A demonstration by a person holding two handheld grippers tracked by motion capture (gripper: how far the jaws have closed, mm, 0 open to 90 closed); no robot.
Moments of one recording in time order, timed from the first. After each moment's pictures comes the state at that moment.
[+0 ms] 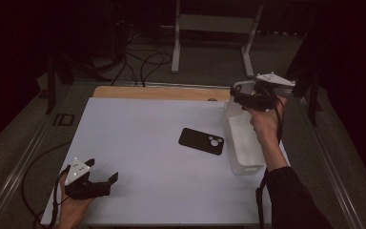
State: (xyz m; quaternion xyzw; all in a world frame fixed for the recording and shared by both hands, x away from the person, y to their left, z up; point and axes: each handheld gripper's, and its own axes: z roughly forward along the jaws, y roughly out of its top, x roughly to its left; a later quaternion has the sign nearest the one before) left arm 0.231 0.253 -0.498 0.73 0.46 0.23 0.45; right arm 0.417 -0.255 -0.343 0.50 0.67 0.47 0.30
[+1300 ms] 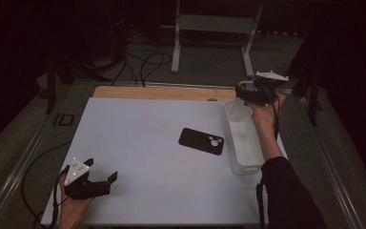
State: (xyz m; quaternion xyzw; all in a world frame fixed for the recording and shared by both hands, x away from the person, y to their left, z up) left arm 0.230 0.253 -0.498 0.72 0.47 0.24 0.45; right arm 0.465 -0.273 -0.375 0.56 0.65 0.40 0.31
